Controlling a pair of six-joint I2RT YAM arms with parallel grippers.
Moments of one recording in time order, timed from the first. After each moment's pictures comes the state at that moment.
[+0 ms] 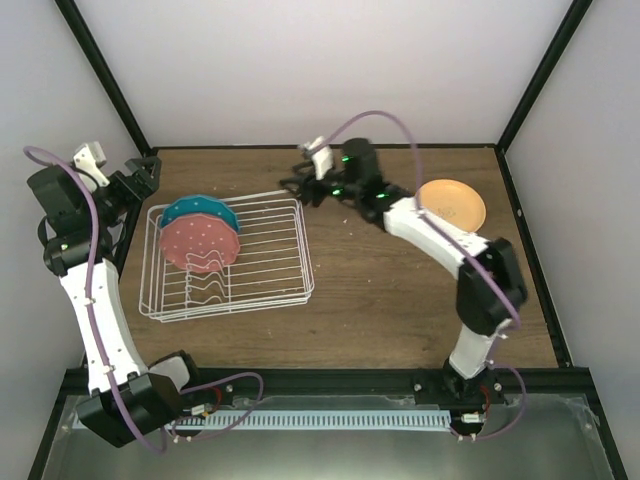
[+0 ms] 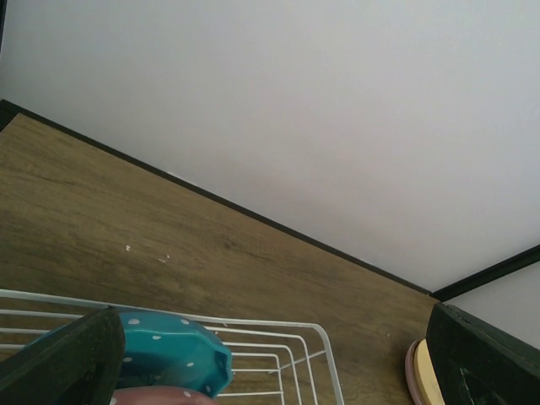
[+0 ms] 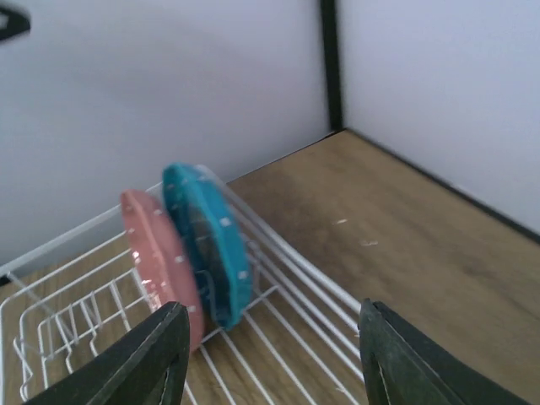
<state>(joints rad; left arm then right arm) 0.46 1.07 1.26 -0.54 0.68 -0.44 0.57 1.69 1.40 0.06 -0.52 0.06</state>
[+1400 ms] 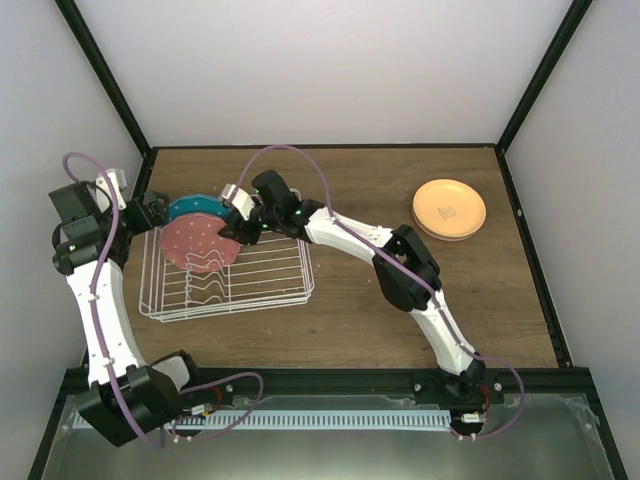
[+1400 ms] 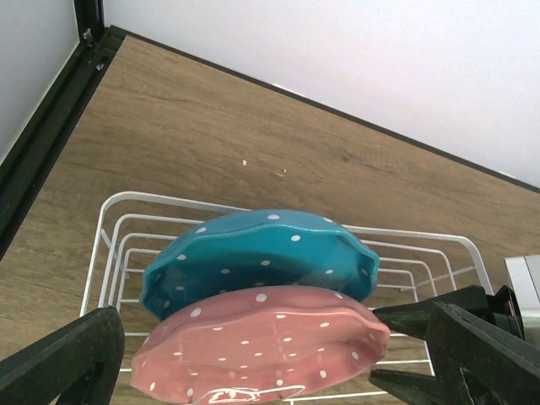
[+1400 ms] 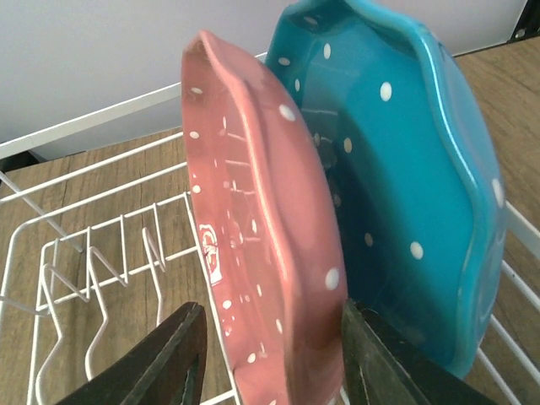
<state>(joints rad) 0.45 1.08 1.16 -0.74 0.50 -0.08 0.89 2.26 1.90 -0.15 -0.50 -0.13</state>
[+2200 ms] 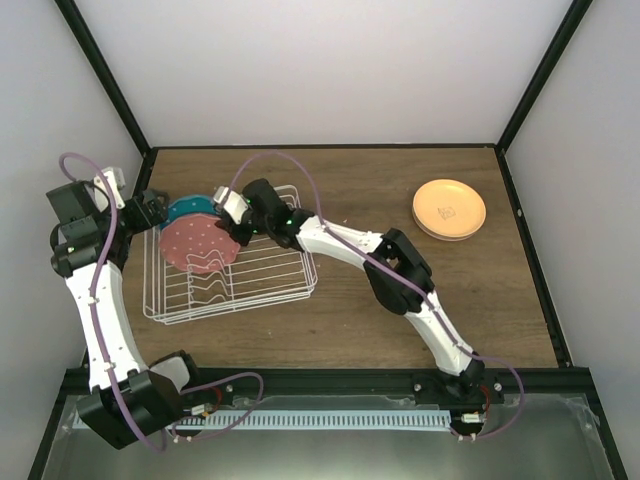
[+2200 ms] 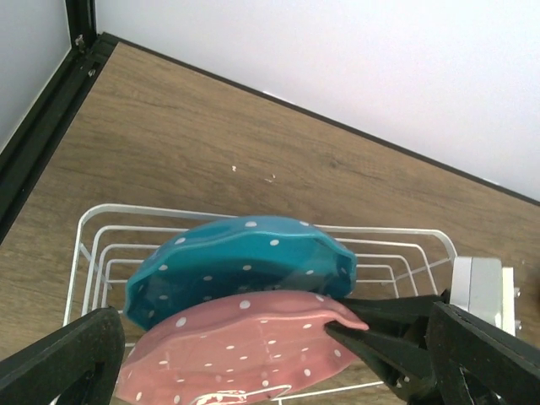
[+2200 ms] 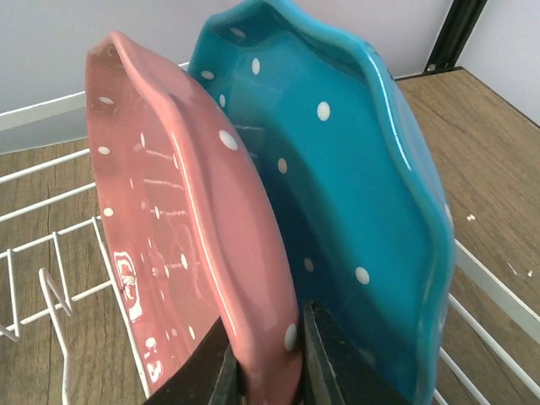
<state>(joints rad) 0.45 1.06 1.17 -0.74 0.51 -0.10 0.93 2.31 1.93 -0.06 -0.28 -0.18</state>
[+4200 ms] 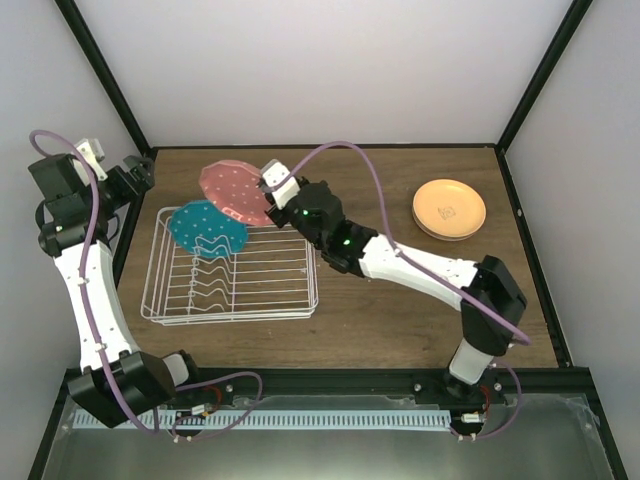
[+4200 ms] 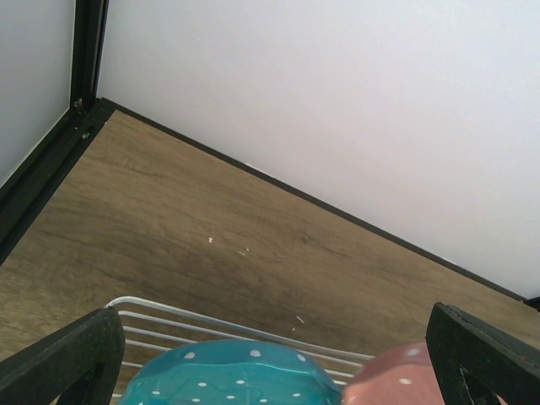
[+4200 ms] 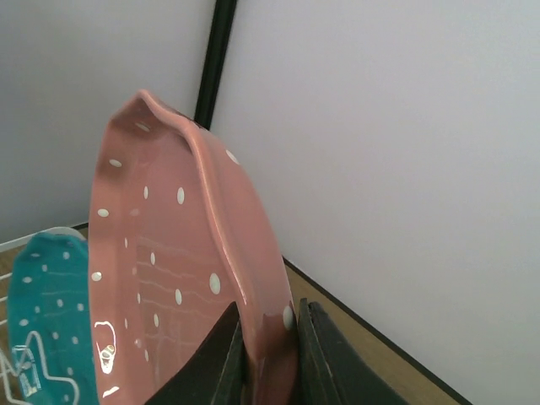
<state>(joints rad) 0.45 1.17 1.36 -0.66 0.52 -0.30 0.98 1.70 1.36 0.30 0.29 -0.28</state>
